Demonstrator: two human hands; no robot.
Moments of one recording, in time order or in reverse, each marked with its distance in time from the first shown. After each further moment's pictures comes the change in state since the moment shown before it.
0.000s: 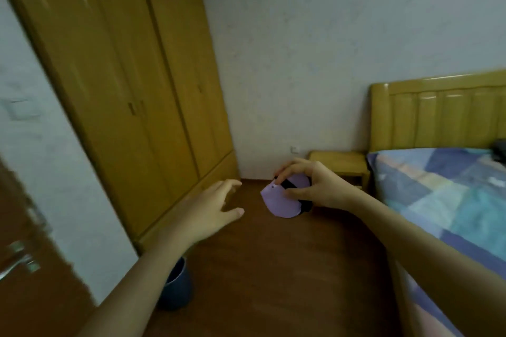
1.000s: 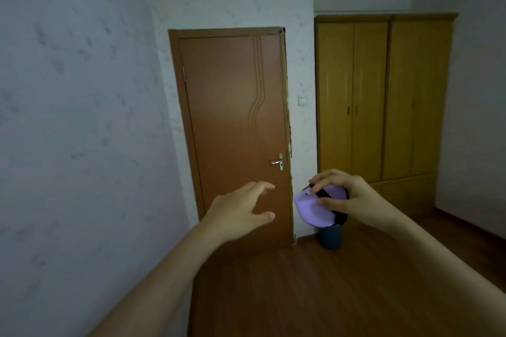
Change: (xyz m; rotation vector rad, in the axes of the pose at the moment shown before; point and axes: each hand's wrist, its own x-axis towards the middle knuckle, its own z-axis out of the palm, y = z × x) left_hand -0.592 0.493 -0.074 0.184 0.293 -0.740; right_hand -0.457 -0.285 -0.094 0.400 -0.492 -0.606
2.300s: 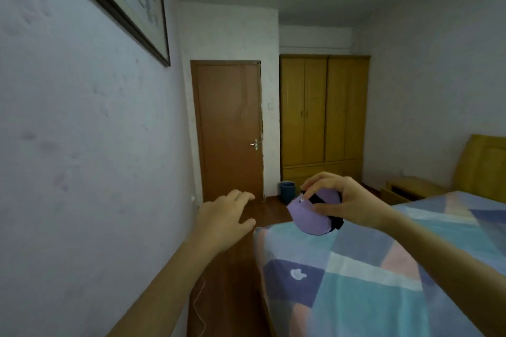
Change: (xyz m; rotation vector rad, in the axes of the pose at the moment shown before) left_hand -0.862 0.588 -0.157 0.207 0.169 -0.034; right_hand -0.856 -0.639 -0.130 -0.126 -0.117 -0.028
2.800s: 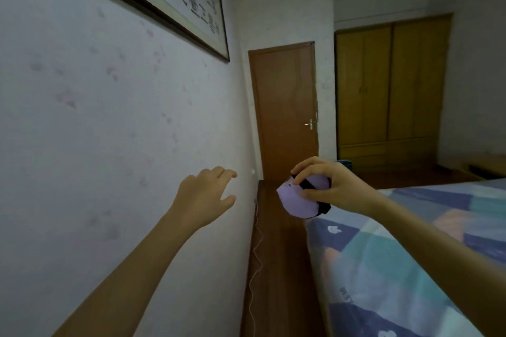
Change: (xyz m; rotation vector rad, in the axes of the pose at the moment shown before) left_hand -0.227 0.144 -0.159 0.395 -0.034 -0.226; right_hand -0.191 -0.135 -0.020 0.222 -0.091 -0.207
